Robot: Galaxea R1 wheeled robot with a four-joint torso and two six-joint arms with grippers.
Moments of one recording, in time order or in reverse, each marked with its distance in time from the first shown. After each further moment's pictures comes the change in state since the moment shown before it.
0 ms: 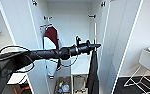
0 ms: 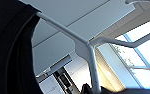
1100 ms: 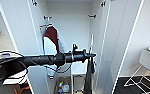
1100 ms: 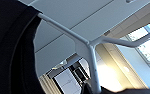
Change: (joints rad) left arm 0.075 -0.104 0.119 0.080 0.173 0.004; right arm 0.000 0.000 0.000 0.000 0.002 0.000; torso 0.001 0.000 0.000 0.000
